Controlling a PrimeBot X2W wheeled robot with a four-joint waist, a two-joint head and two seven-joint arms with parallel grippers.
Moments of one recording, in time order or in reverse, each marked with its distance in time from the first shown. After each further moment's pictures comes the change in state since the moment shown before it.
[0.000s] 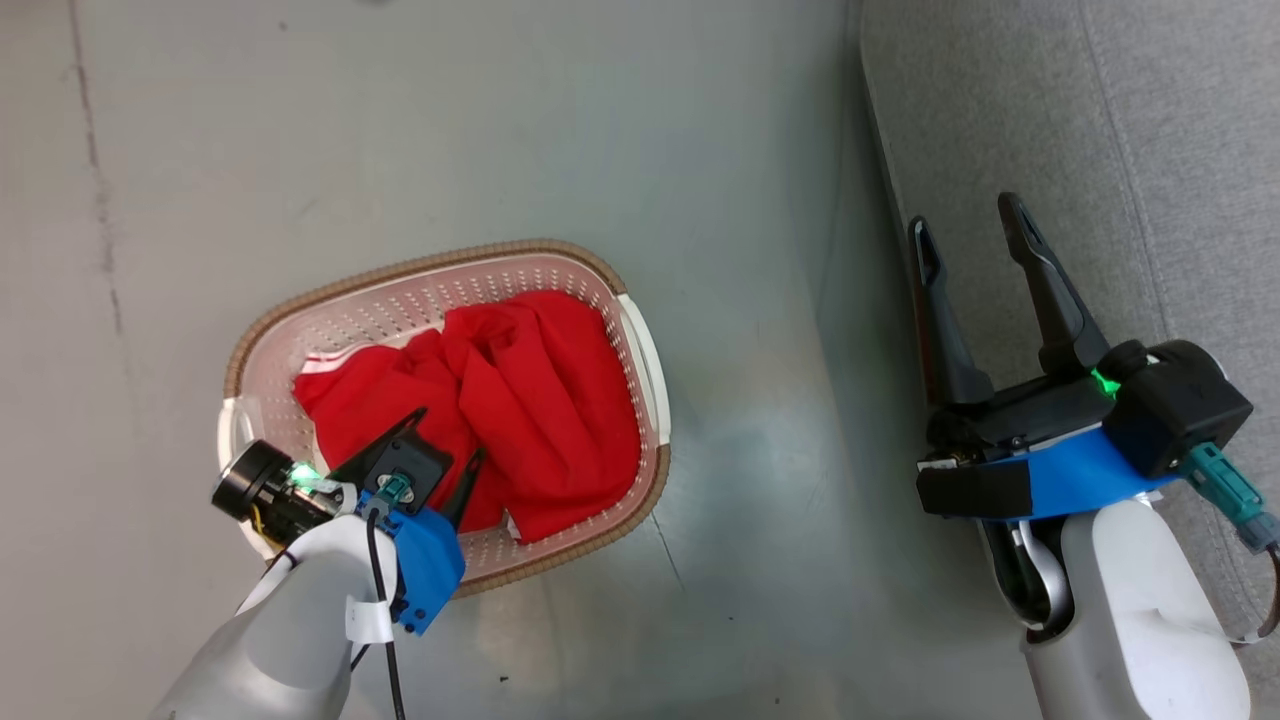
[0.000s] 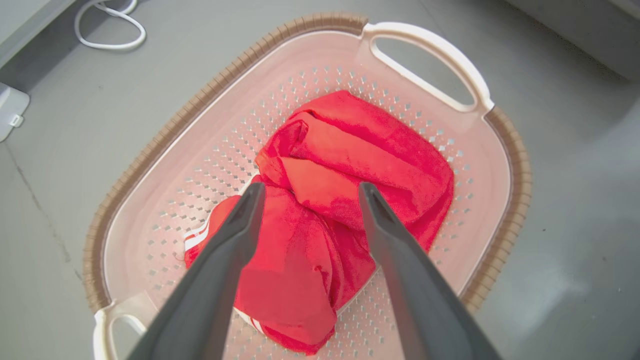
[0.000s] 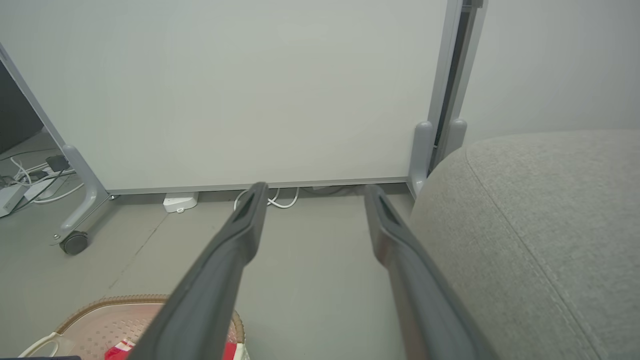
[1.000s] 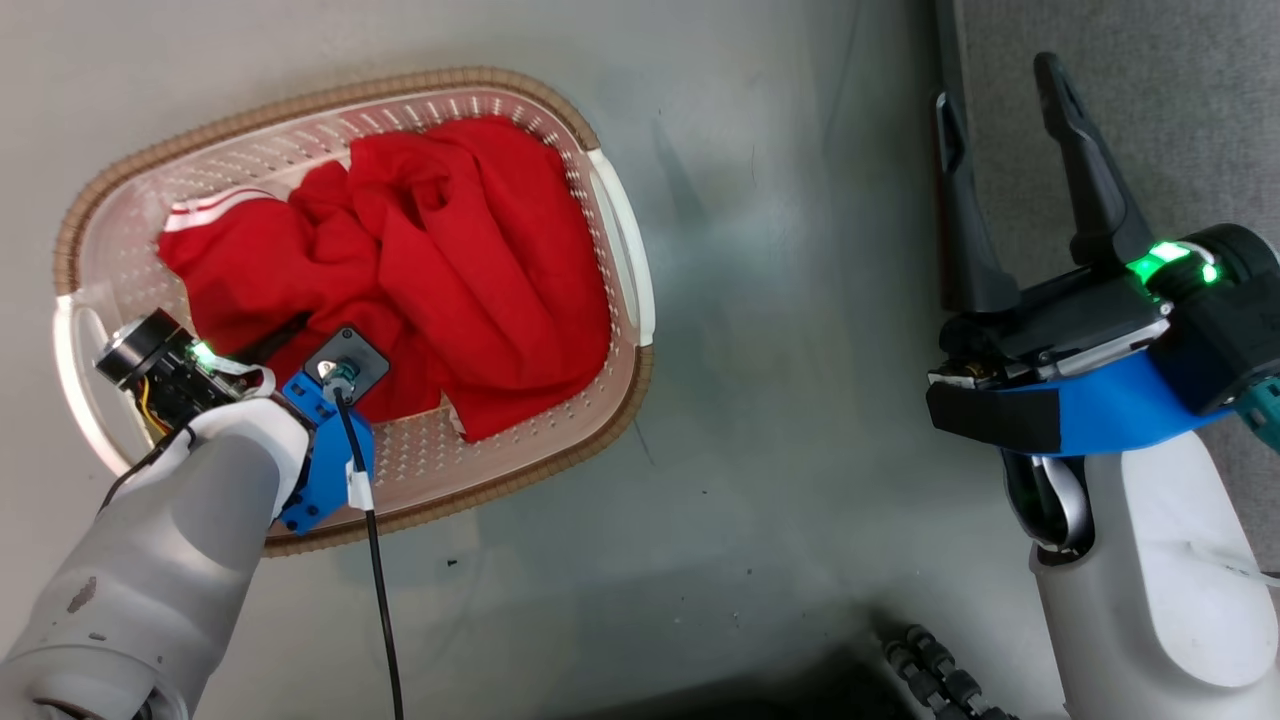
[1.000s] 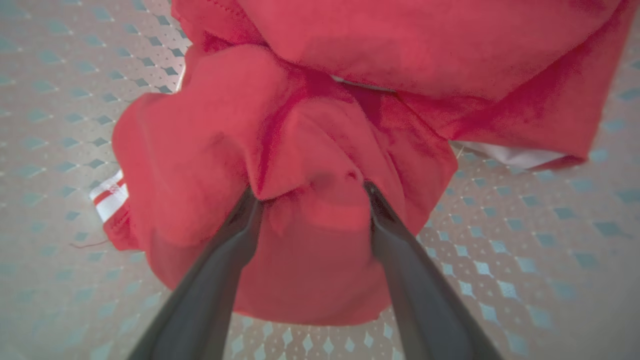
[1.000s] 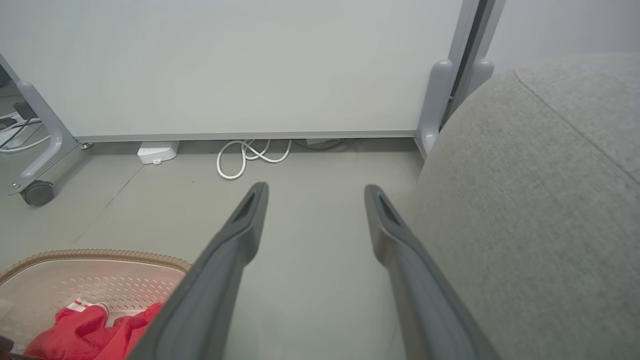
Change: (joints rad) left arm -0.291 0.058 -0.286 0.269 0.009 0.007 0.096; right arm -0.133 0.000 0.007 -0.070 -0.027 0.000 0.000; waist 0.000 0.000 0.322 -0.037
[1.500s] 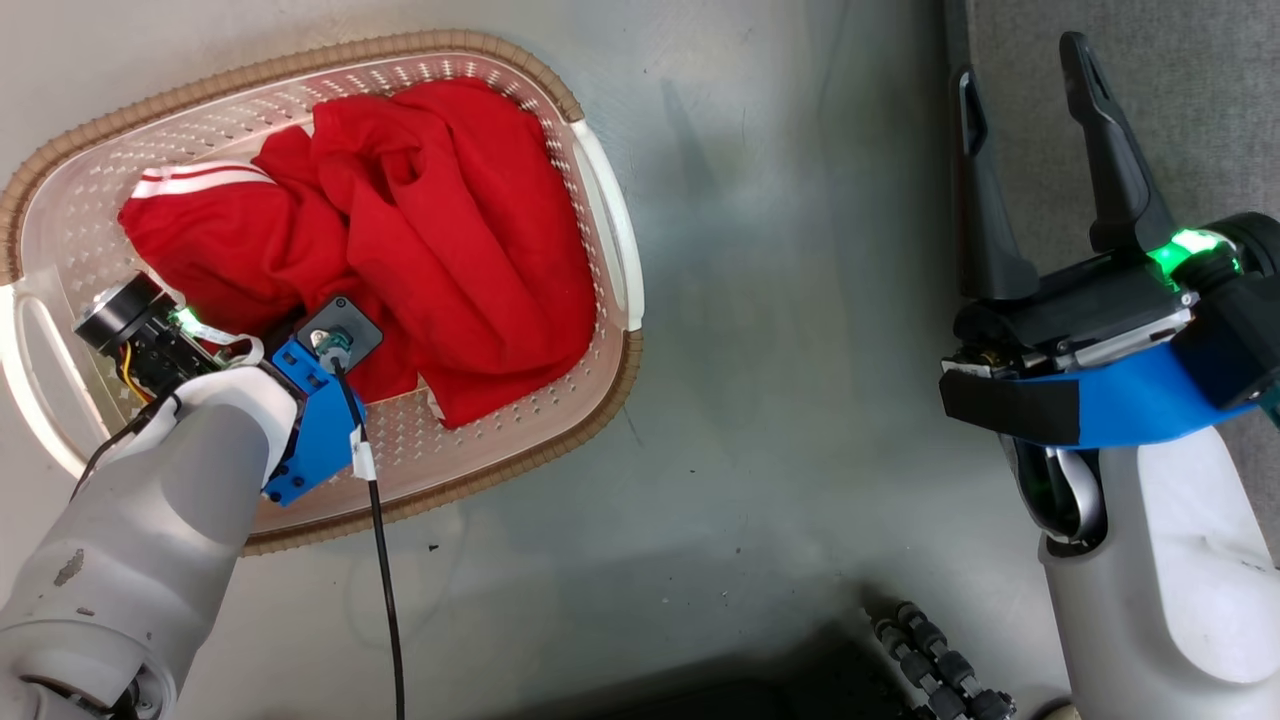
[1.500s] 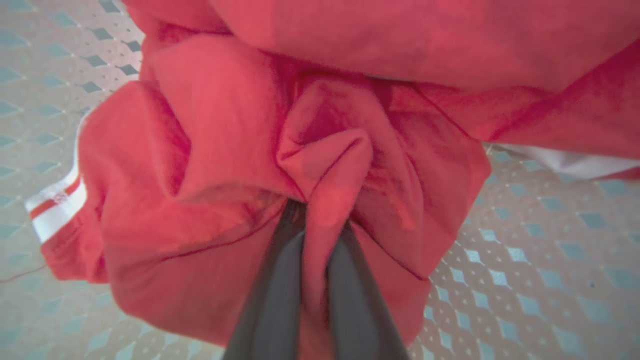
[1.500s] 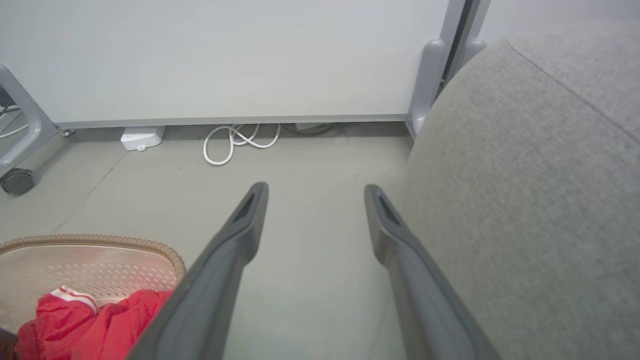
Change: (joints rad) left arm -0.055 0.011 -0.038 0.005 0.012 0.016 0.042; right arm -0.011 0.000 -0.017 -0.021 0.004 0.000 0.000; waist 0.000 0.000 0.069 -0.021
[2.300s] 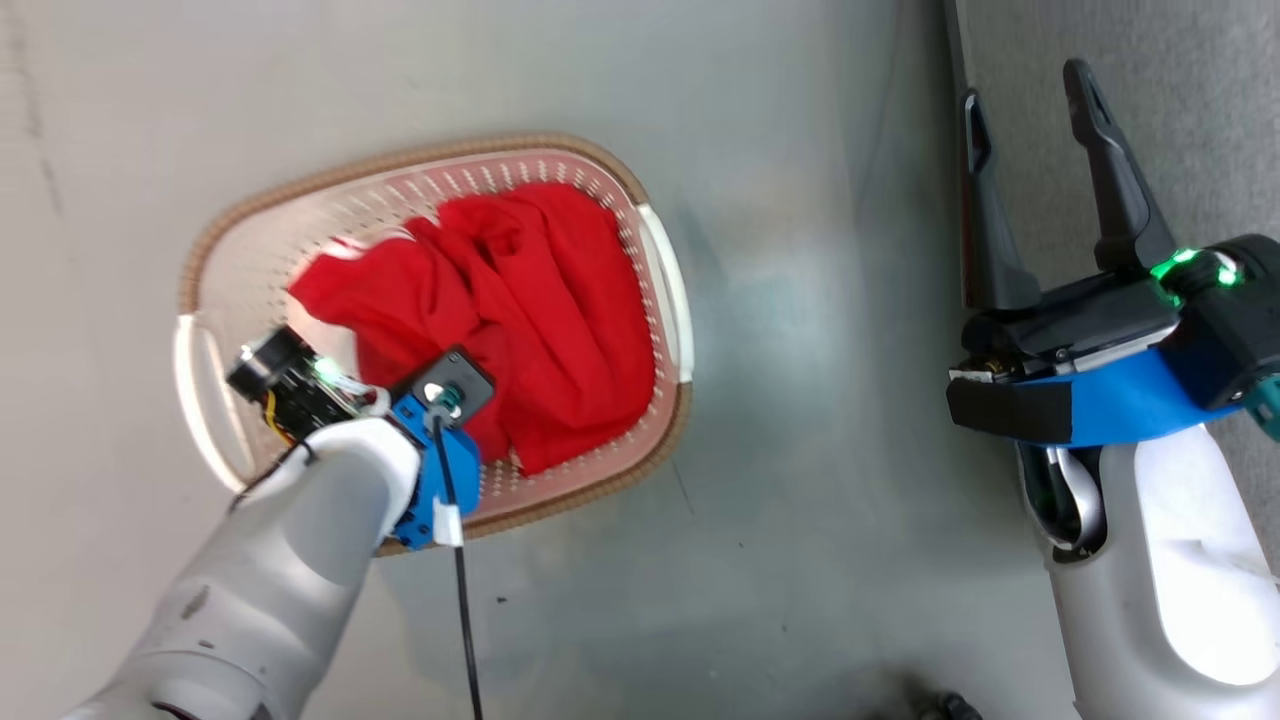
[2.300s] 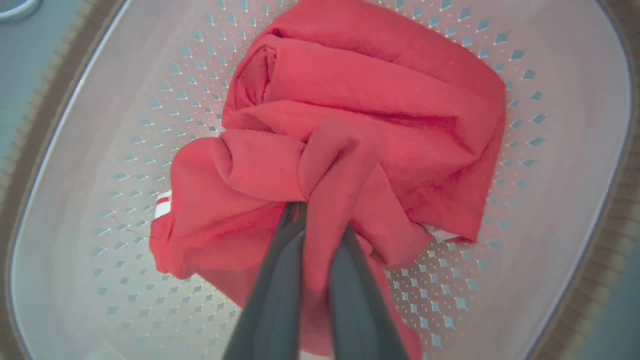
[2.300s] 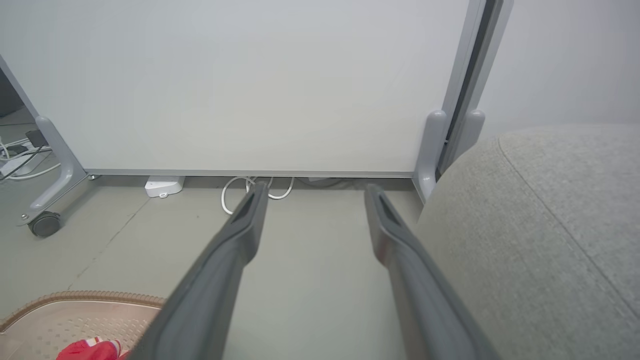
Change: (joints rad) left arm 0.069 -0.139 -0.014 0.001 -0.085 -0.018 -0.116; right arm 0.015 0.000 -0.030 0.046 -0.034 0.000 0.000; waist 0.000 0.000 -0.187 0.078
